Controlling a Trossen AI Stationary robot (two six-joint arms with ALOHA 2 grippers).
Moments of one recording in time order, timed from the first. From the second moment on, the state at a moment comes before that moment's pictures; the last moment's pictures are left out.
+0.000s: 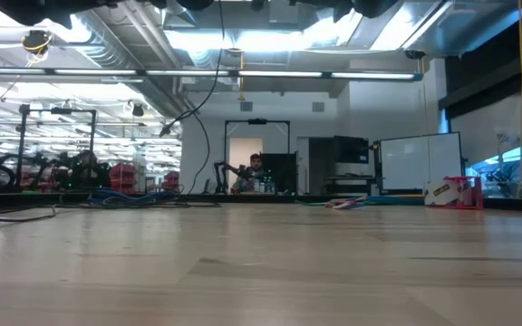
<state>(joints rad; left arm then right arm) 0.18 0.87 0.53 0.63 0.18 0.32 -0.09 1.76 1.28 0.65 -0.16 -0.30</state>
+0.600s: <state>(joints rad) 0.18 0.83 0.53 0.44 -0.12 0.40 -0.09 1.56 1.28 0.41 0.30 -0.55</state>
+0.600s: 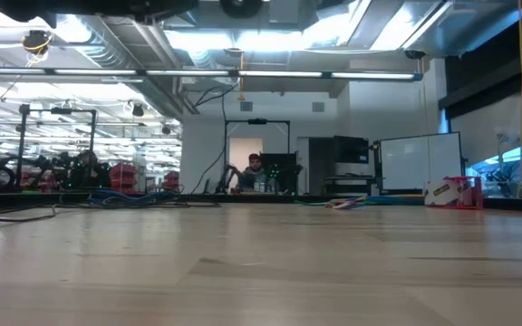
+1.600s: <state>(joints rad) 0.24 1.26 0.56 0.39 -0.14 0.78 -0.09 1.56 1.28 0.32 0.41 -0.61</state>
